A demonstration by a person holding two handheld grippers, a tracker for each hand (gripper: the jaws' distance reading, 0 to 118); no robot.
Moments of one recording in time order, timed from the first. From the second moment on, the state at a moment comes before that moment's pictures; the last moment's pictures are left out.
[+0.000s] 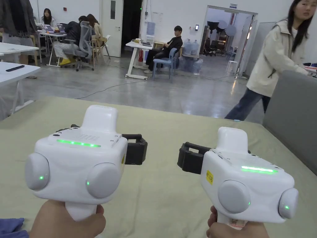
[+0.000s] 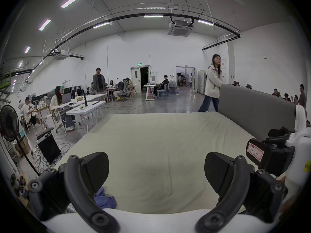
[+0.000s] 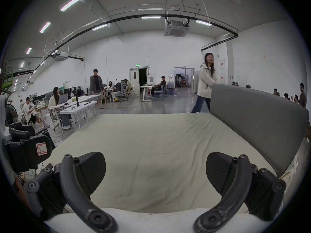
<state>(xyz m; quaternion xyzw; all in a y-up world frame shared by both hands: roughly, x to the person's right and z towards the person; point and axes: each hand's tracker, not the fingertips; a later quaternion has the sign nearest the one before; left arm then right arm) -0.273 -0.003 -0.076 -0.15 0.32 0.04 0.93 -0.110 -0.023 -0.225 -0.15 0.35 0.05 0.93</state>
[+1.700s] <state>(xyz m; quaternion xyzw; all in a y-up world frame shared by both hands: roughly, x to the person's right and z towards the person) -0.276 -0.020 -0.076 -0.14 0.29 0.05 0.95 -0.114 -0.027 -0.225 -0.14 0.34 0.05 0.93</state>
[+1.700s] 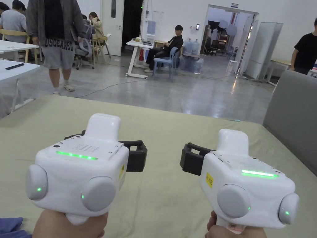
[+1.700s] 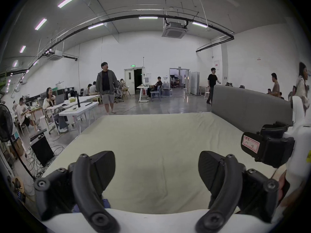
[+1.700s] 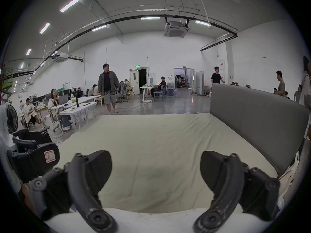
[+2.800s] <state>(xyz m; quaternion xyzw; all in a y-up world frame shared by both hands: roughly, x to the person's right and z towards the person) -0.504 -0.130 0.148 -0.22 0.49 0.21 0.82 -0.277 -0.070 -0.081 -0.18 0.67 0.09 0.72</state>
